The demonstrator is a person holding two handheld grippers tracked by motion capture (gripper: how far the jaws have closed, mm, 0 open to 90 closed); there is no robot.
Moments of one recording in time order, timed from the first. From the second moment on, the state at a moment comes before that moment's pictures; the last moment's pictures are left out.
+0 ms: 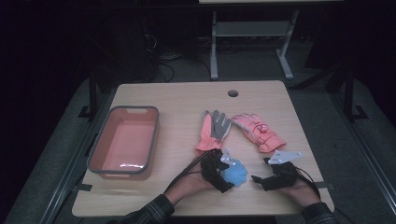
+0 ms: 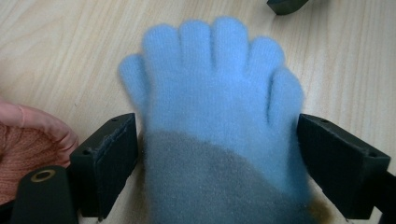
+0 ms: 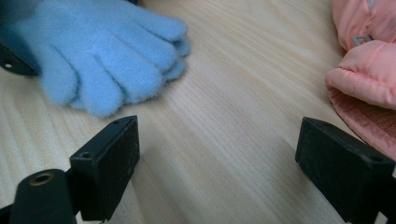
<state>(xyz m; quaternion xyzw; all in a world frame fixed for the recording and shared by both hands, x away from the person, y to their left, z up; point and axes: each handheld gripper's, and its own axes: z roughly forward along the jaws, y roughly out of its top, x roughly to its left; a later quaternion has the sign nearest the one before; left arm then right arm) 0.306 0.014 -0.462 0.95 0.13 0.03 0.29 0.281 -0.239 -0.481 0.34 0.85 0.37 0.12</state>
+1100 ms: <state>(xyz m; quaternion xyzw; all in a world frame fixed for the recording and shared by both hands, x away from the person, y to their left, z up) 0.305 0.020 -0.452 0.94 0.14 -0.01 0.32 0.281 -0.240 -0.482 0.33 0.86 0.37 0.12</state>
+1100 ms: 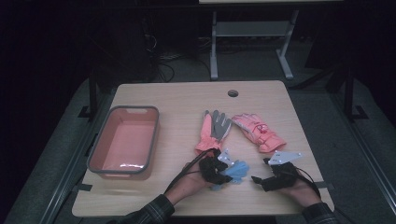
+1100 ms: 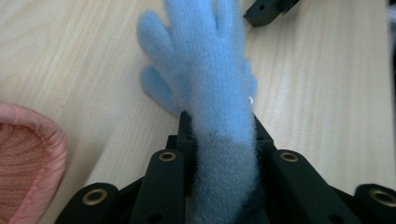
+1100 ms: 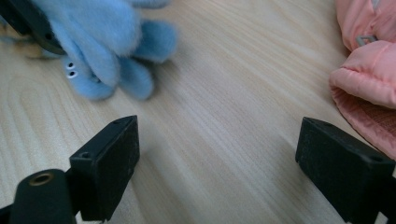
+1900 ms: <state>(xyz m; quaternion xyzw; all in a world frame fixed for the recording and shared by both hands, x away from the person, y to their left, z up) 0.318 0.066 -0.400 0.91 0.18 -0.03 0.37 0.281 -0.239 -0.482 0.33 0.86 0.37 0.12</state>
